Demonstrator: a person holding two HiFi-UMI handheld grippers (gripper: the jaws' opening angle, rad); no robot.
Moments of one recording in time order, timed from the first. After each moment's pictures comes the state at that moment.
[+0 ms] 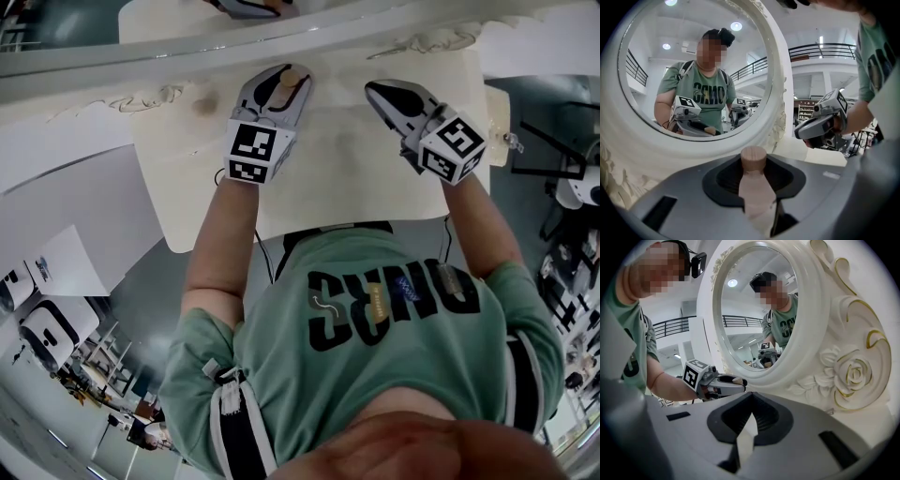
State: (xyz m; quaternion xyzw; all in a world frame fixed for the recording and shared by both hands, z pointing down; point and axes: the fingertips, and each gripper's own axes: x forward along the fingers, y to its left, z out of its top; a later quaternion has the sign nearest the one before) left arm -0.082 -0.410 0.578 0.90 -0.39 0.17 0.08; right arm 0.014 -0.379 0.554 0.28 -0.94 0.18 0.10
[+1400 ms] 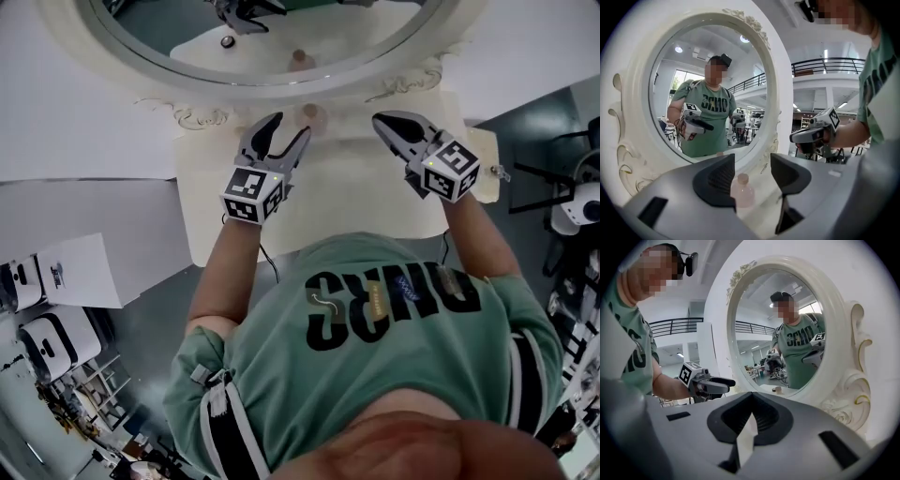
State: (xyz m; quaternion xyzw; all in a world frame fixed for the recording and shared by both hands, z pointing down) left arm -0.120 -0.339 0.456 0.90 -0.41 0.10 0.10; right arm 0.016 -0.336 0.440 0.28 -0.95 0.13 0.08
